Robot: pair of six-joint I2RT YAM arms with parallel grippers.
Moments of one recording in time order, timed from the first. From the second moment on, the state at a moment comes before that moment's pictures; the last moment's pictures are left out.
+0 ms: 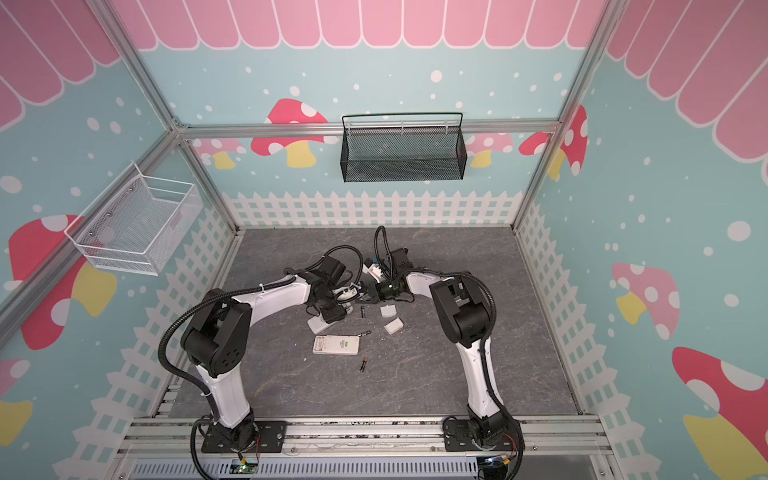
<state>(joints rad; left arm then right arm) -0.49 1.90 1.27 -0.63 0.00 0.62 0.46 2.19 1.44 -0.23 -0.96 0.15</state>
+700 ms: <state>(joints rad) -0.47 1.92 1.33 -0.66 0.02 0.59 0.45 2.19 1.44 -0.19 -0.99 0.18</state>
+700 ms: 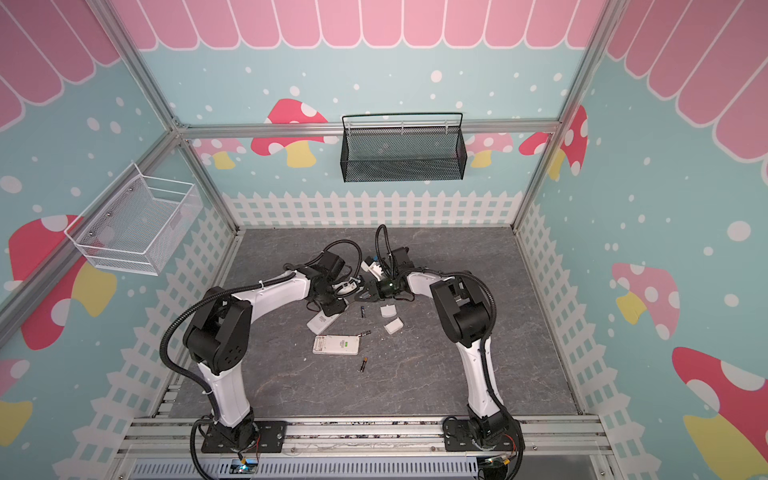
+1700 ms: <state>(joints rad) -0.44 1.88 1.33 -0.67 -0.03 0.58 0.45 2.18 1.43 -0.15 -0.95 0.21</state>
